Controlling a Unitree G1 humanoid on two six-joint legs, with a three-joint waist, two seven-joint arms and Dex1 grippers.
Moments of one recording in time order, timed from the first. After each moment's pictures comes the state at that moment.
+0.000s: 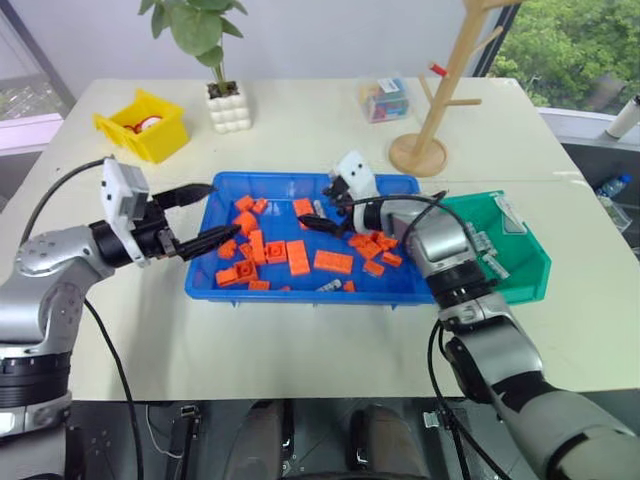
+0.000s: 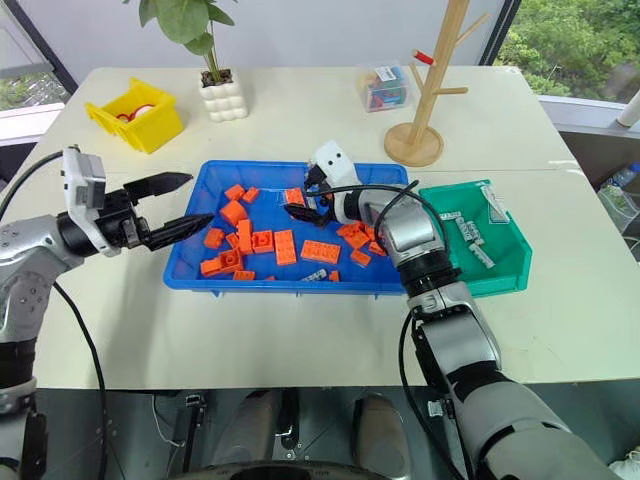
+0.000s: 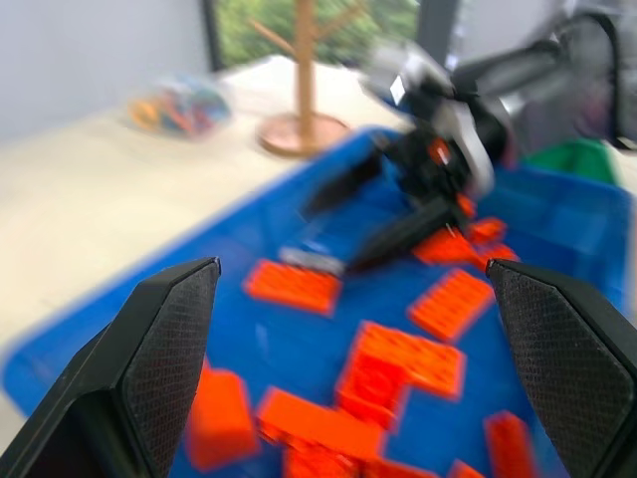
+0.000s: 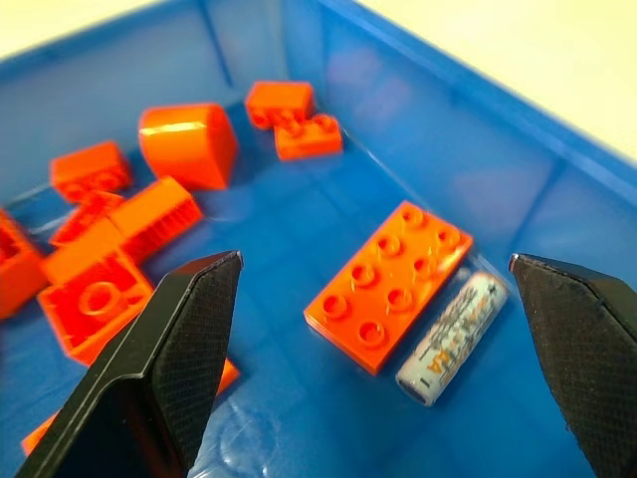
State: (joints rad) left arm -0.37 0.75 0.26 -0.12 -0.62 0.40 -1.00; right arm -0.92 -0.20 0.16 0.47 0.10 0.56 0.71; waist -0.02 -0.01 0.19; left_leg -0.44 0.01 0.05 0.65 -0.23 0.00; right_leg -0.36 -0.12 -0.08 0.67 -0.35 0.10
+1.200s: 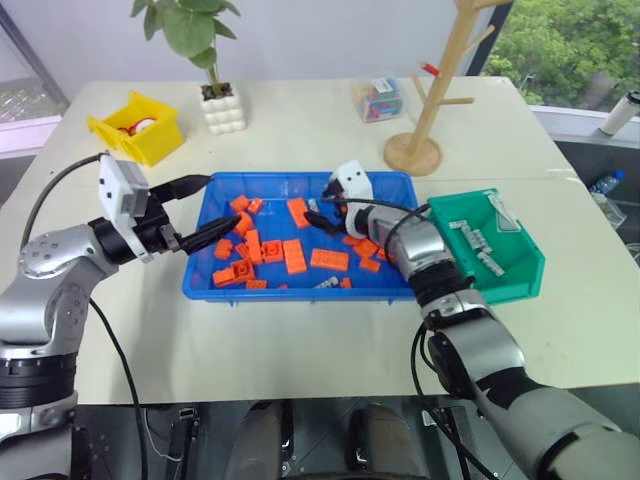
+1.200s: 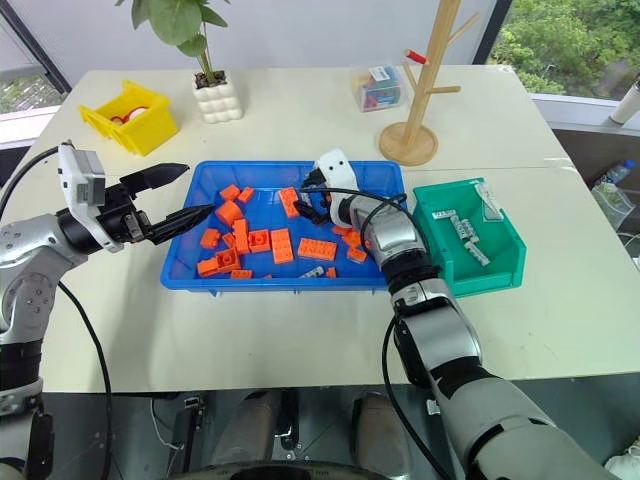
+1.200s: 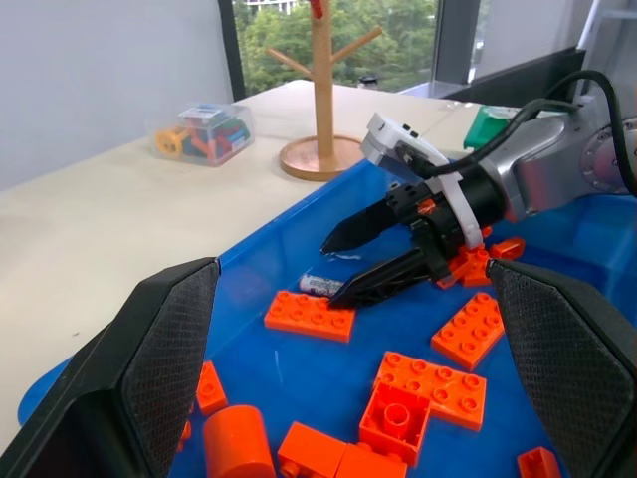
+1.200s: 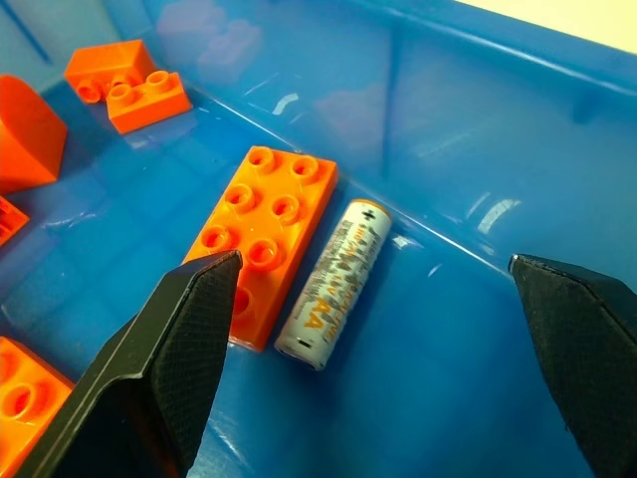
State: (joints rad) left arm -0.35 0.74 0.26 -0.14 -0.62 0.38 -0.96; right arm -0.96 -0.10 0.07 0.71 0.08 0.47 0.47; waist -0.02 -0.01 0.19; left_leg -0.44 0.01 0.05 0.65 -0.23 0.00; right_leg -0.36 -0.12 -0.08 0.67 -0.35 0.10
